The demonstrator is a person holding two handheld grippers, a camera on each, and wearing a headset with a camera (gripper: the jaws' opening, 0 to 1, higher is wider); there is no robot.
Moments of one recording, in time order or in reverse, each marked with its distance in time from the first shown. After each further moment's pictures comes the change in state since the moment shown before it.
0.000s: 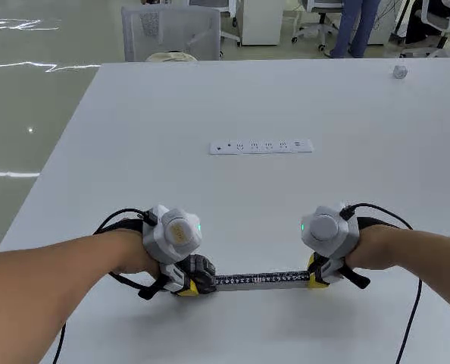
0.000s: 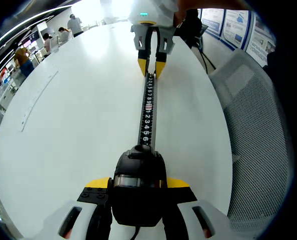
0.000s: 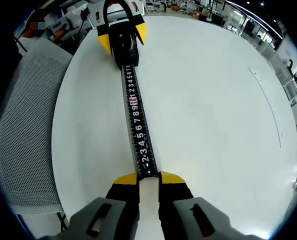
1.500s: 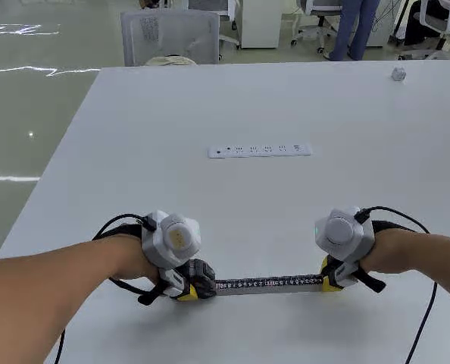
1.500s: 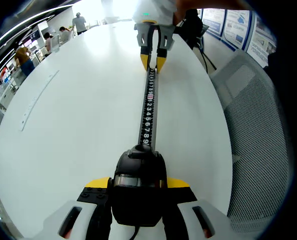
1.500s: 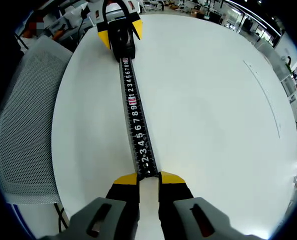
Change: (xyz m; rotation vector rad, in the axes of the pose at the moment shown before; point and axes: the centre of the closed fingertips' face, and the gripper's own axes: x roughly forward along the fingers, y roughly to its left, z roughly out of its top) left arm 0.000 0.000 0.000 -0.006 0.003 0.002; right arm -0.008 -0.004 -0.025 0.019 0.011 -0.004
